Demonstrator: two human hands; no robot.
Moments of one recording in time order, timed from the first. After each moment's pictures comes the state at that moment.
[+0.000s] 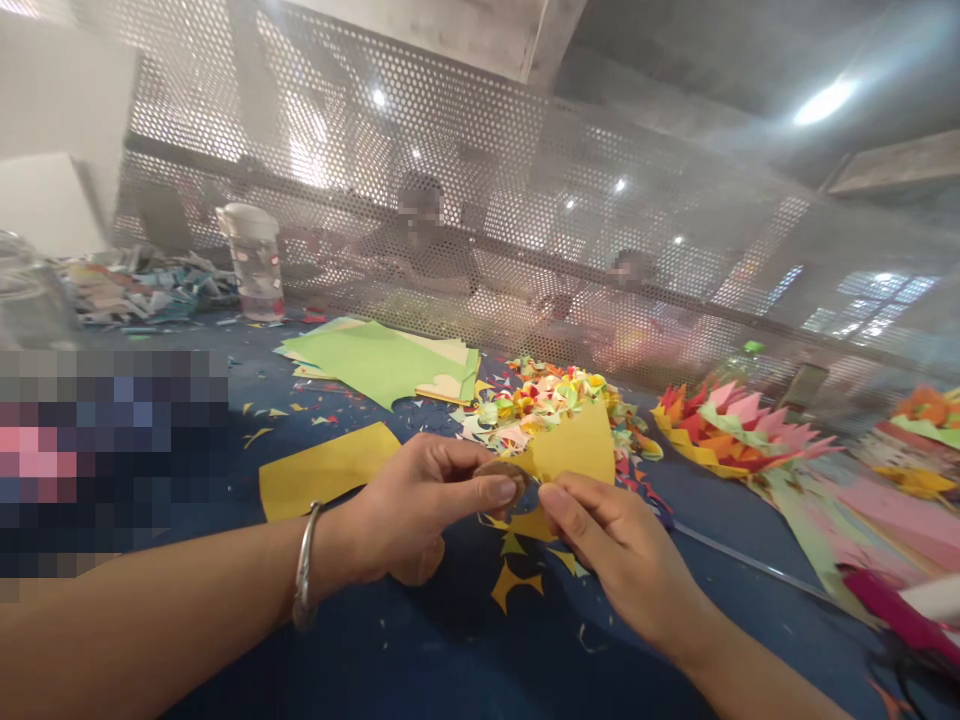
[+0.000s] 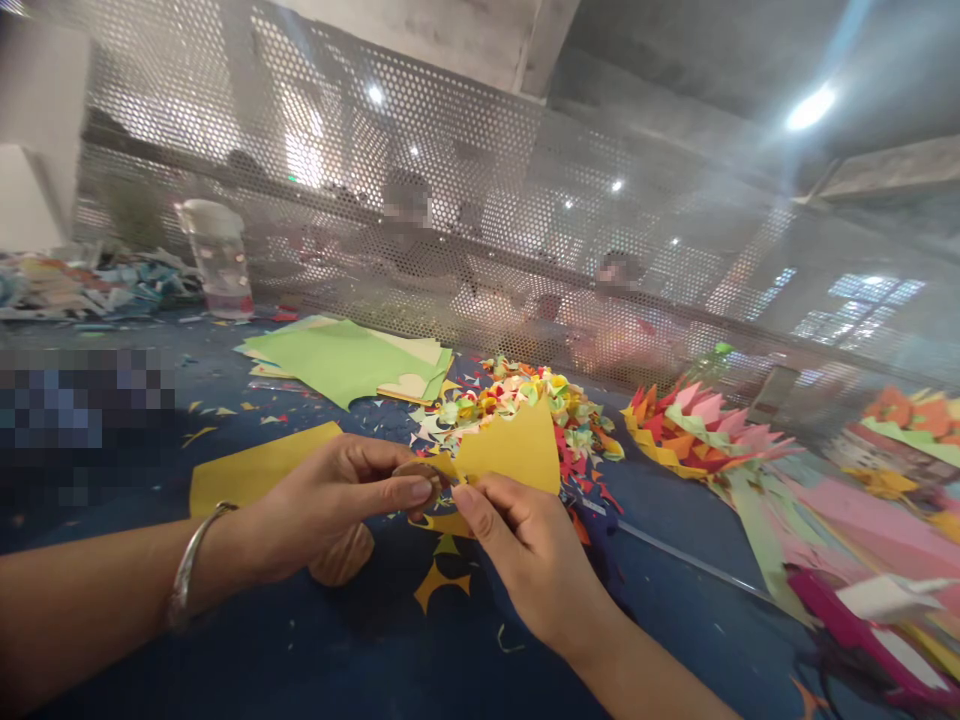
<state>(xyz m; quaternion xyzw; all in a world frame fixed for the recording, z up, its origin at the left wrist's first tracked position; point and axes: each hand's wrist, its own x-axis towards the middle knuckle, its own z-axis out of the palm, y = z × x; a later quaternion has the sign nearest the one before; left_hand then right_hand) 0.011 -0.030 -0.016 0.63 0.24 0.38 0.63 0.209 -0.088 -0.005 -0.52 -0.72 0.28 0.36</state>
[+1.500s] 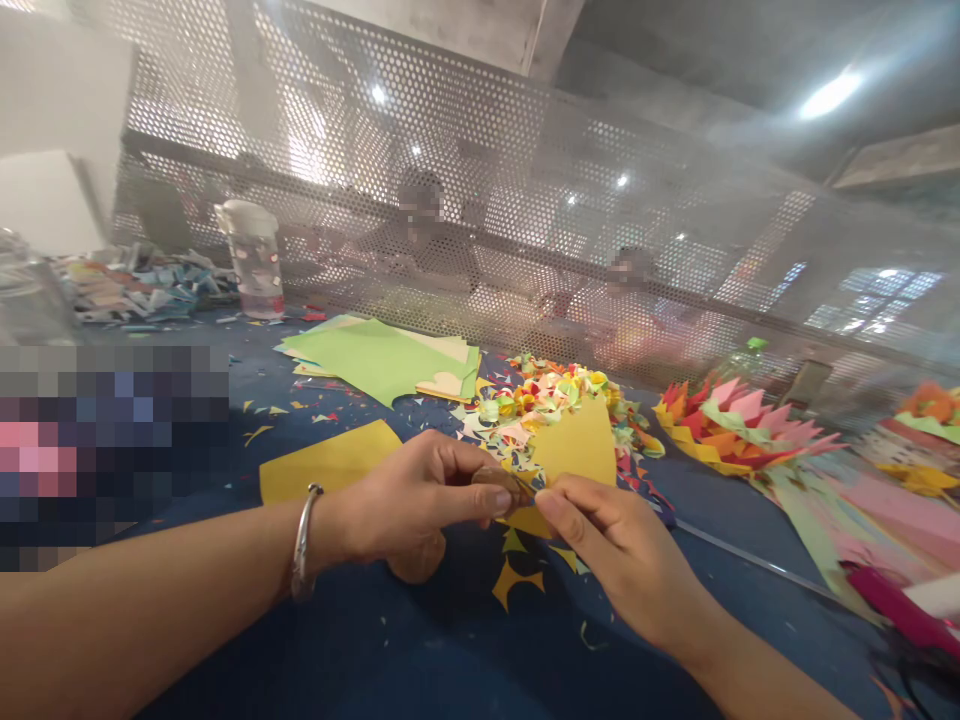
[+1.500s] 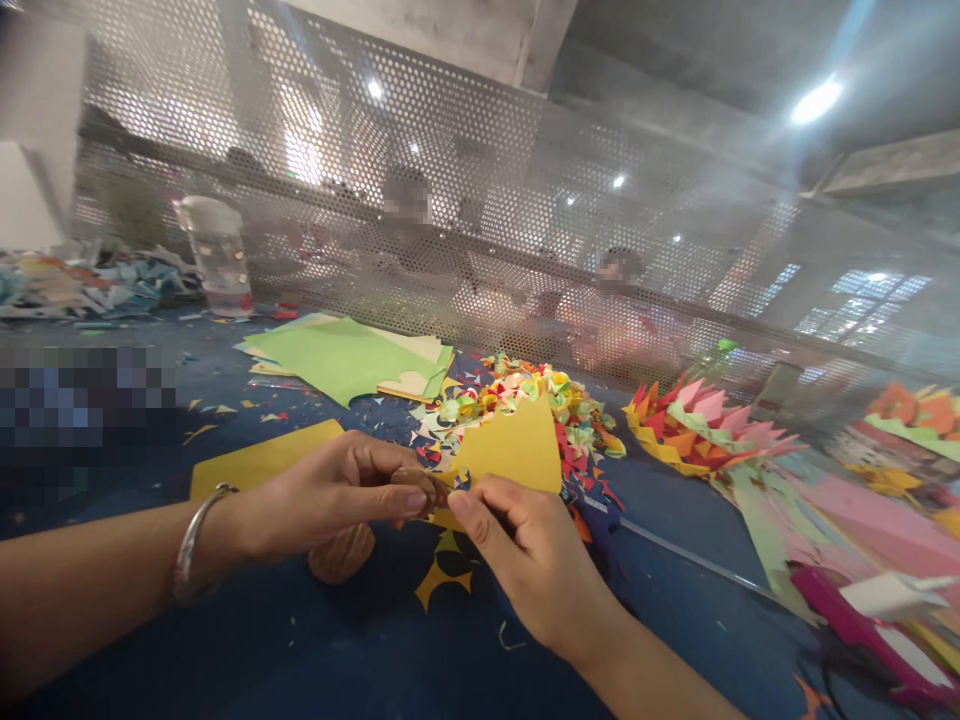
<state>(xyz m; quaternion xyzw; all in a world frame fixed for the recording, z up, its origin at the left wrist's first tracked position) 0.001 -0.019 -0.013 0.73 0.21 0.29 0.59 0.210 -0.089 -0.005 -0.53 -0.74 0.26 0.32</state>
